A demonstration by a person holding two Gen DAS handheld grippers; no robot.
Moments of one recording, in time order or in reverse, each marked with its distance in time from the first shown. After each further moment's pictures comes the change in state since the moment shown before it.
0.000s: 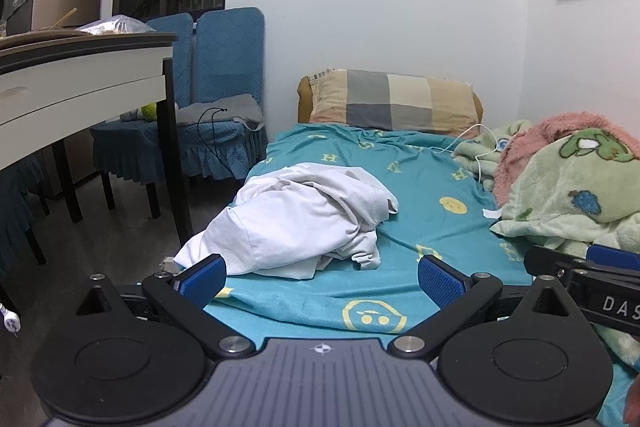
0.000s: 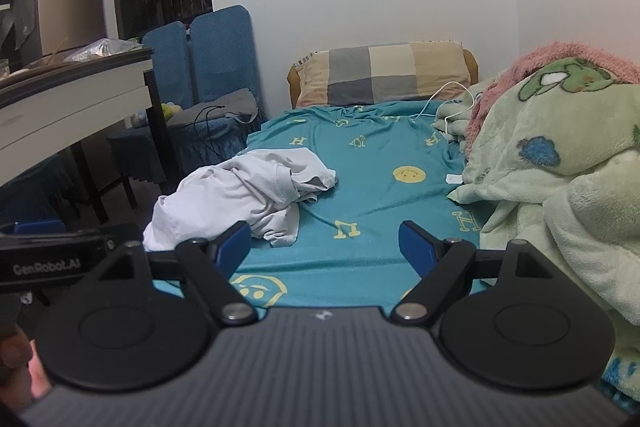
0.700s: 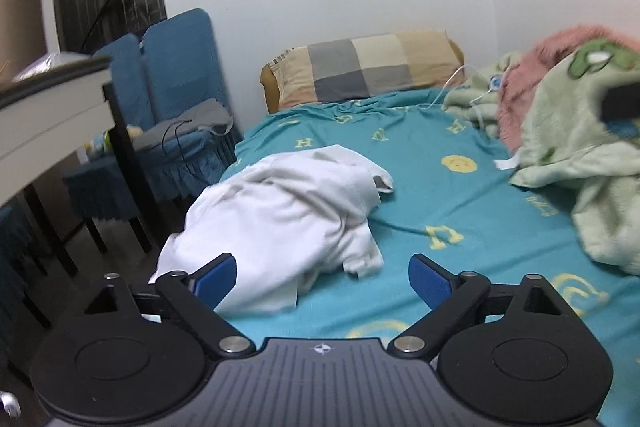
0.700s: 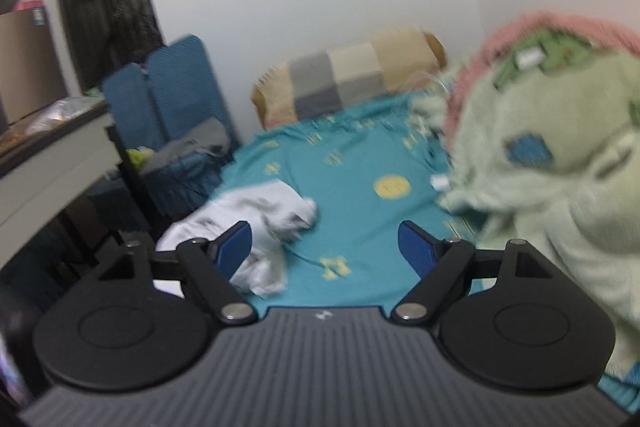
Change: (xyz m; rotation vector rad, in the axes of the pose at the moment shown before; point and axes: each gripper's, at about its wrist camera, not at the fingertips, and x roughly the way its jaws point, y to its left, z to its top) left arm 0.138 -0.051 0.002 0.244 0.041 0.009; right arm 0.041 -0.044 0.041 0.236 0.016 -0.060
